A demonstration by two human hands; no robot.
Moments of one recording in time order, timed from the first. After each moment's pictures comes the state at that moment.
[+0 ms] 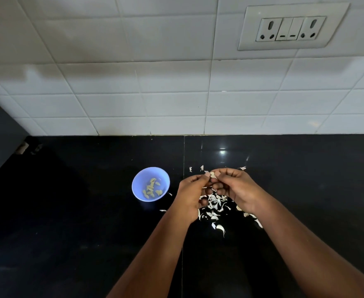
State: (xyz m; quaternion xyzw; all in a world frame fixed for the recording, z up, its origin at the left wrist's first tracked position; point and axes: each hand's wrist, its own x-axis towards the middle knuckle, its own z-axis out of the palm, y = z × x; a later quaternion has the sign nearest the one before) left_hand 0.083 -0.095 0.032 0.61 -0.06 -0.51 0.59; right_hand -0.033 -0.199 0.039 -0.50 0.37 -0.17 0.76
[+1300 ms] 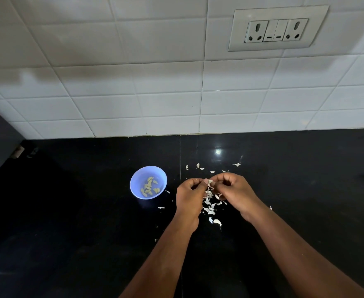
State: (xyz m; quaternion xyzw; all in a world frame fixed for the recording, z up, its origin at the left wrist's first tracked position) left_hand 0.059 -0.075 0.026 0.67 -0.13 -0.40 0.61; right_hand -0.052 -0.168 0.039 -0.66 0.44 -0.20 0.57
